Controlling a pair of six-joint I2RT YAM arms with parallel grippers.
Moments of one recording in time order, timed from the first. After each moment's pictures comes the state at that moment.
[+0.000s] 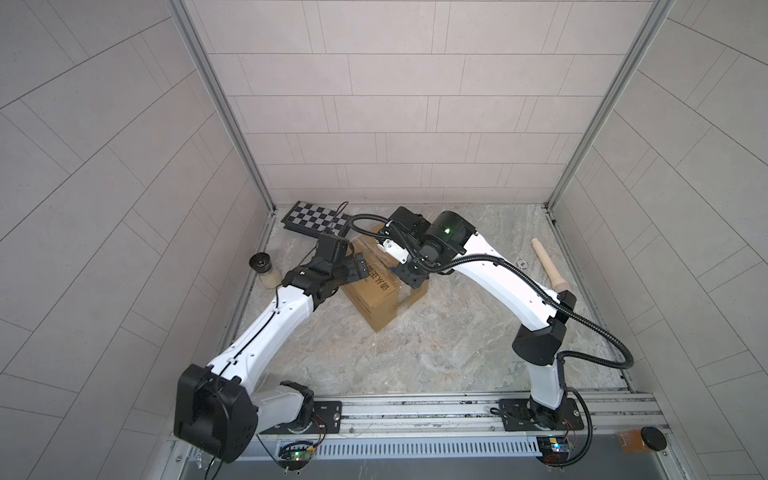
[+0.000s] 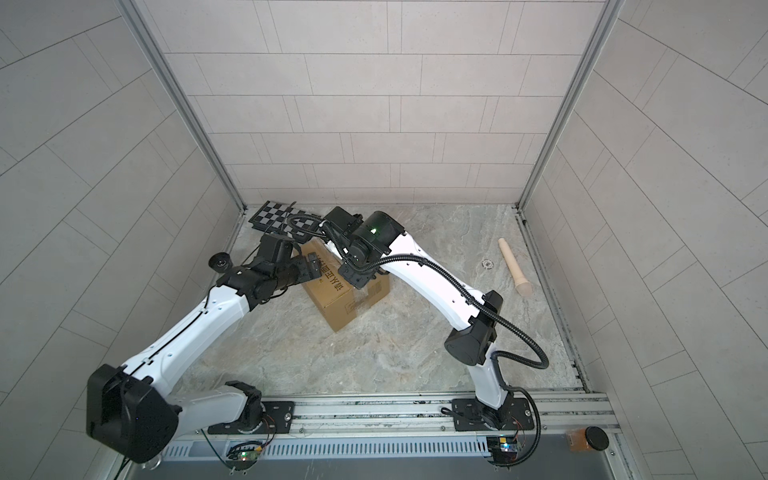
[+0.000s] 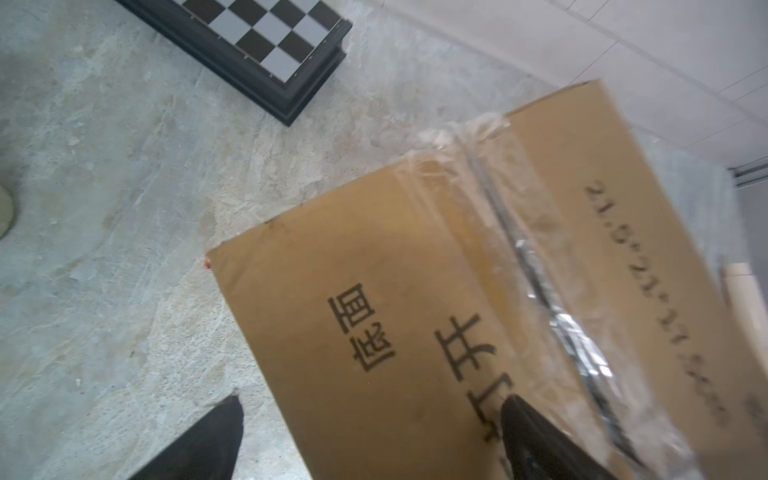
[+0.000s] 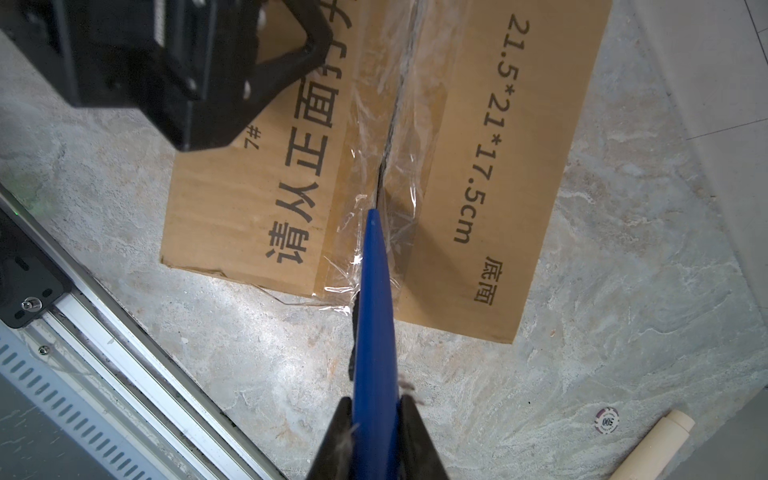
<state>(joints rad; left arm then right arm) -0.35 1.26 1.01 -0.60 -0.13 -0.57 0.90 1.98 2.33 -1.54 0.15 -0.02</state>
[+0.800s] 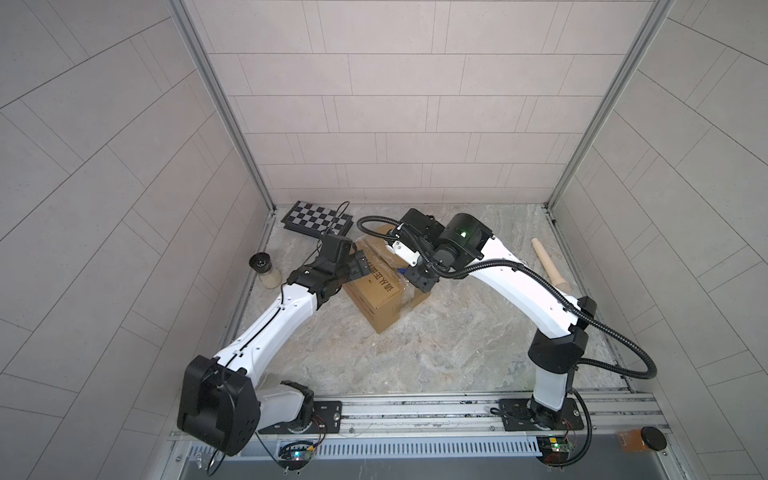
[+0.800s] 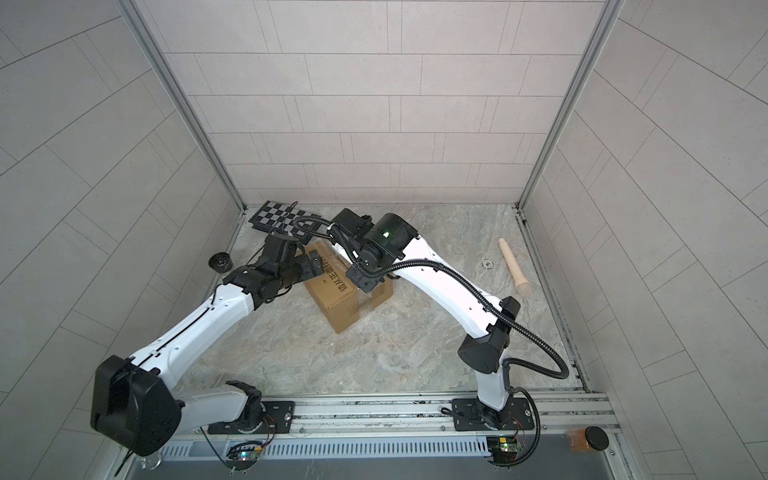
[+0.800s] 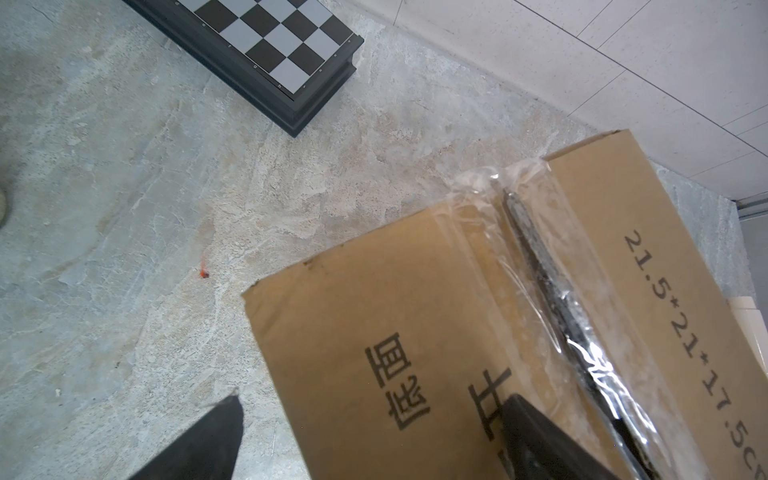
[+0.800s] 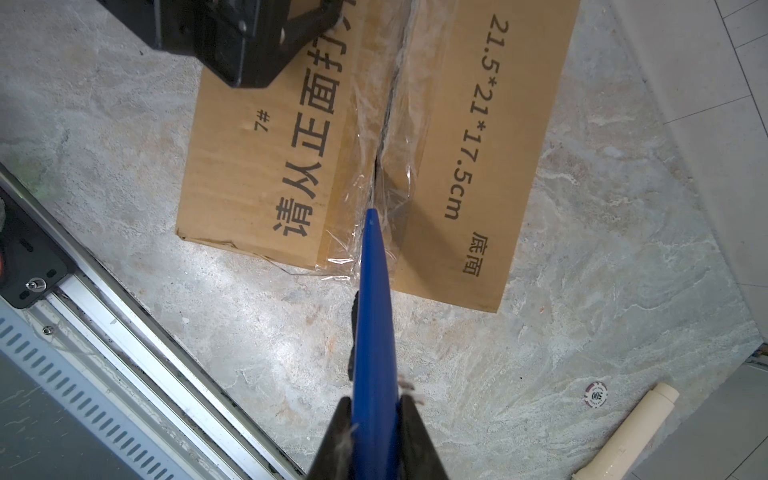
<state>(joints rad) -0.36 1.27 0.98 -0.53 -0.16 -0.62 0.90 1.88 2.25 -1.56 0.17 0.00</state>
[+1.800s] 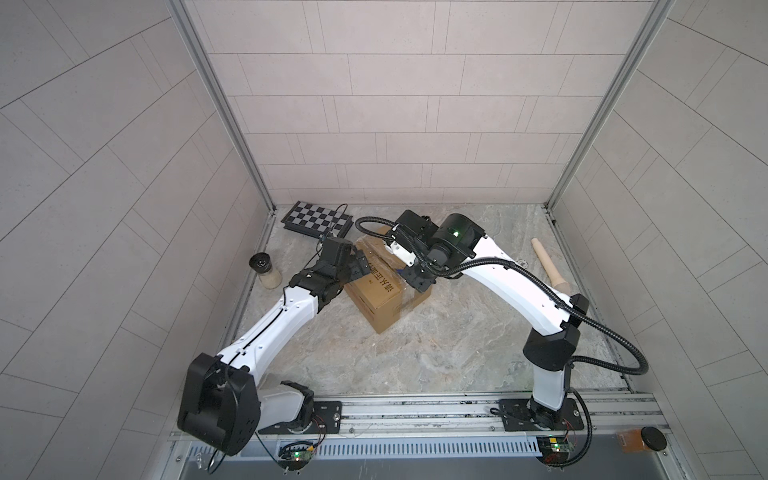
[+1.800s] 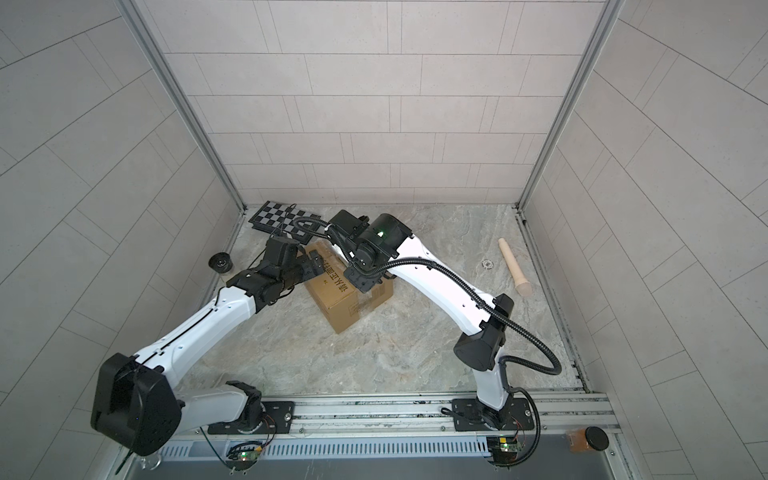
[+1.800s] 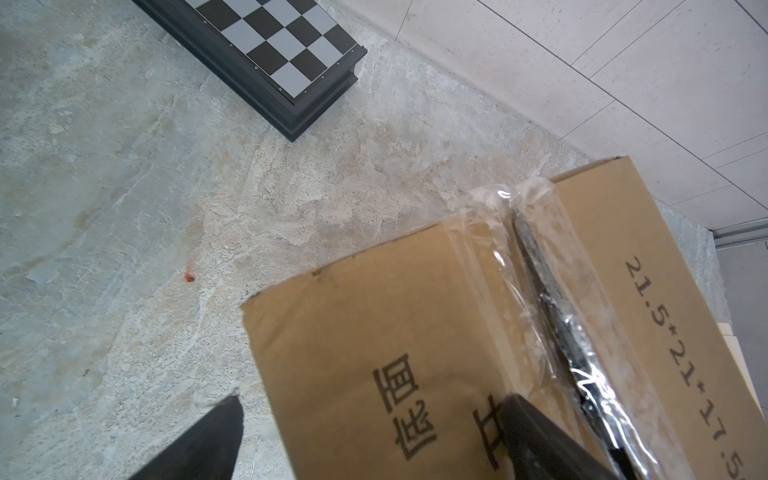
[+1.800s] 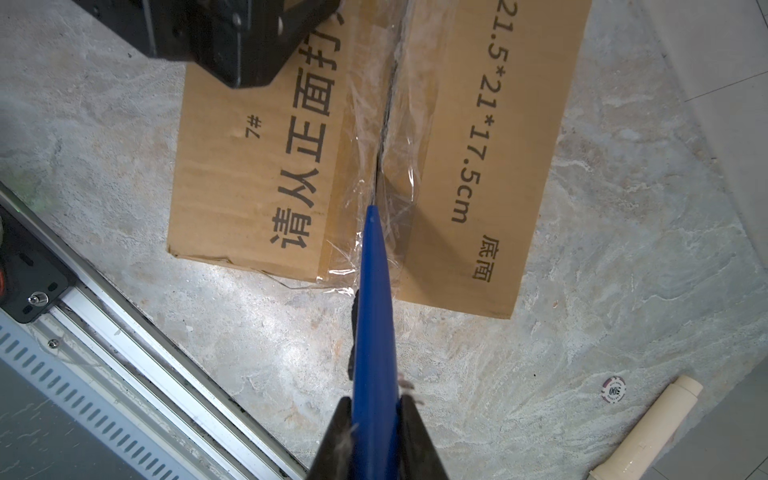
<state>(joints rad) -0.36 1.28 0.93 -0.45 -0.17 -0.67 0.90 1.88 2.22 -1.55 0.16 0.04</state>
